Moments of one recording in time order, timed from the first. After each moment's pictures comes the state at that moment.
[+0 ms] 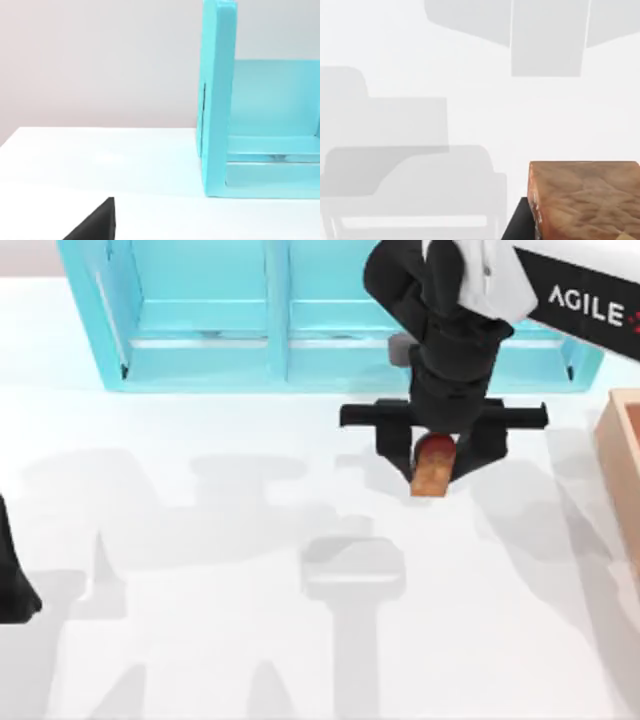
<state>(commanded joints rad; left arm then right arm) 0.00 0.00 0.00 0.00 0.00 0.00 0.55 2.22 1.89 -1.23 0.00 0.58</state>
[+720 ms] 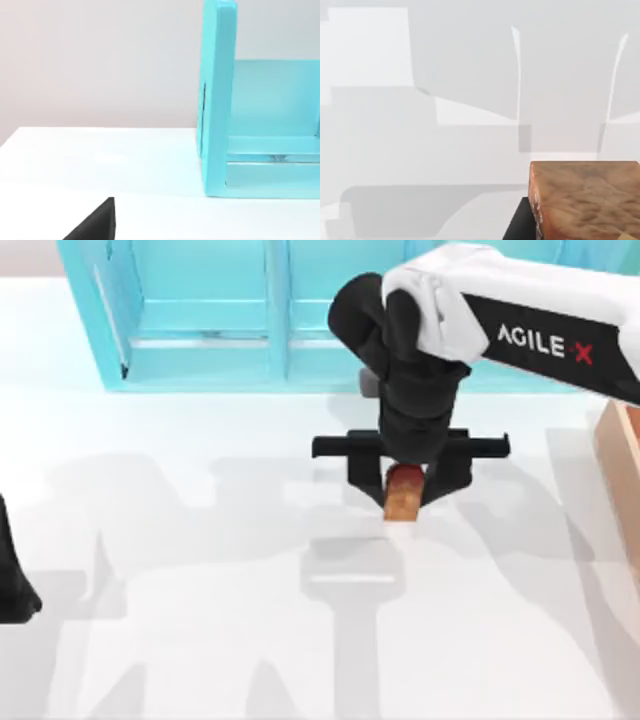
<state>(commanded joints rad) 0.00 0.00 0.00 0.00 0.00 0.00 0.59 2.30 1.86 -1.13 0.00 0.62</state>
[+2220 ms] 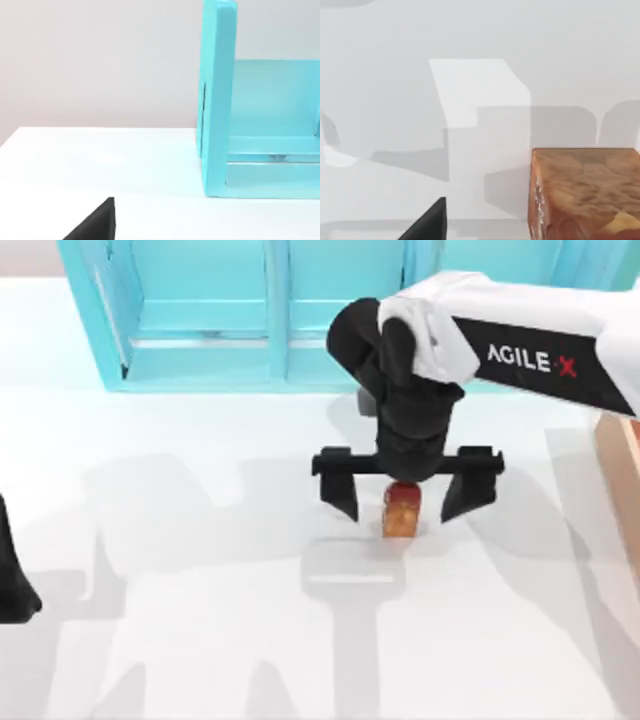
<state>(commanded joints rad) 0.00 0.00 0.00 0.00 0.00 0.00 0.60 2.32 1.81 -1.06 0.01 0.62</state>
